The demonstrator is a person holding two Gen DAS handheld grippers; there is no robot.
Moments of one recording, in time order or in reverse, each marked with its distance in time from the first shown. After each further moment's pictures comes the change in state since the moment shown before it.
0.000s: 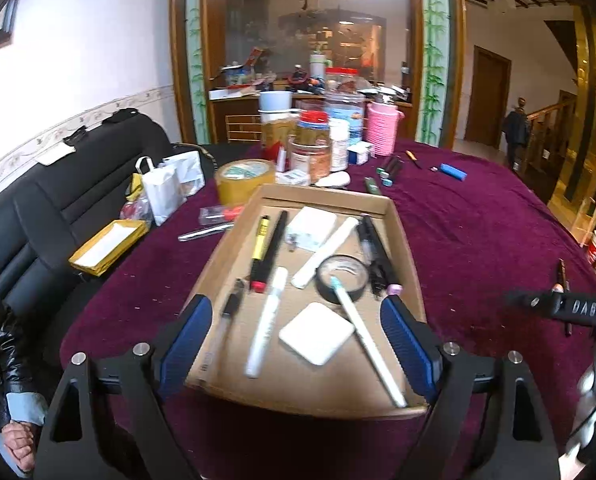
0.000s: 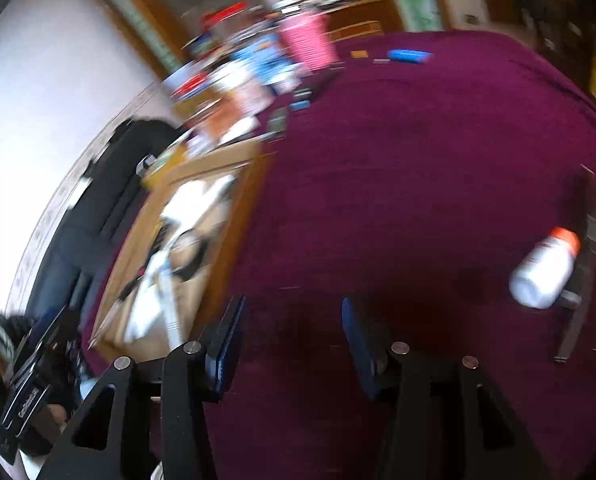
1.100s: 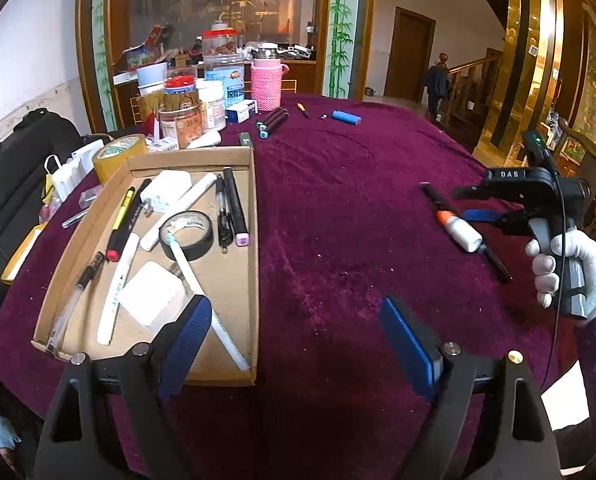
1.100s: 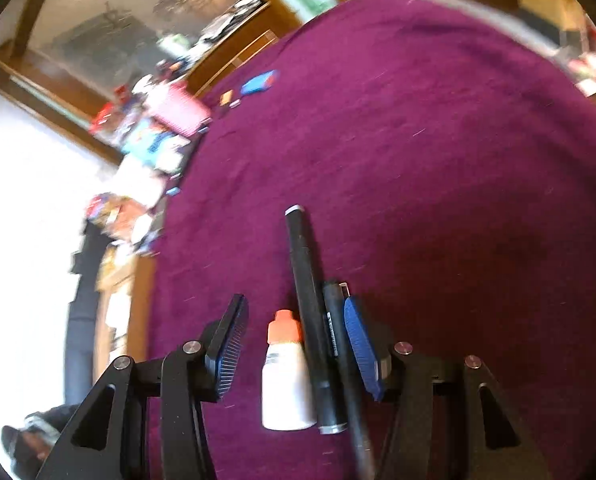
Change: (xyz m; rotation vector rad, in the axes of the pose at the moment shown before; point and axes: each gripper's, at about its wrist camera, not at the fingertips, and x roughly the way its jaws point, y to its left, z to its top) left arm 0.007 -0.090 -0.025 0.142 0.127 -0.272; right arm -0.016 -0.168 0.055 0.312 -0.003 0.090
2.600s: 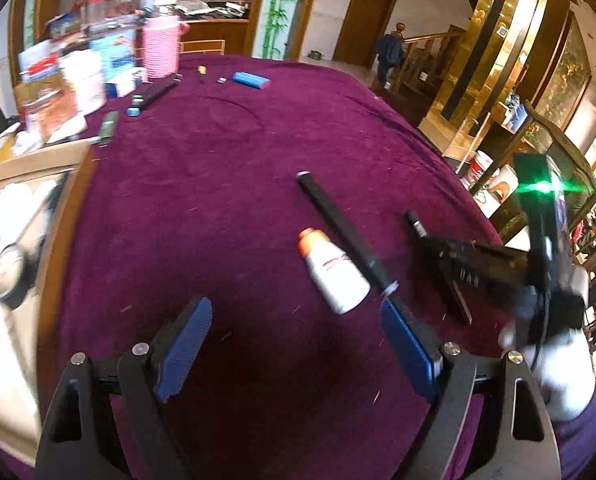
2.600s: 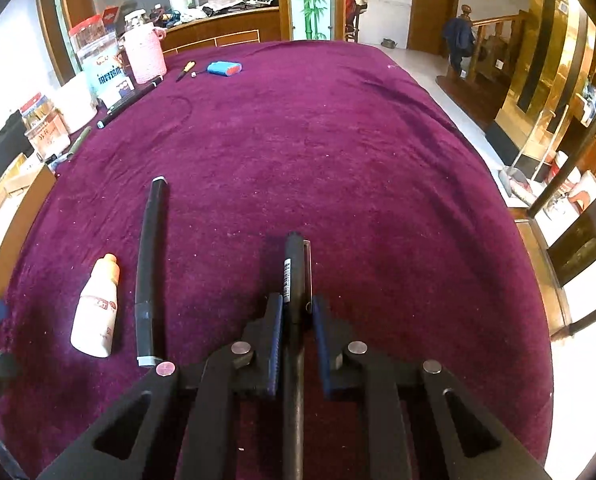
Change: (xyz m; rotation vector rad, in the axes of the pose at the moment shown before) left arm 0.107 -0.117 0.055 0.012 0.157 -0.228; right arm -0.024 0.000 -0.025 -0.387 -0.075 -0.529
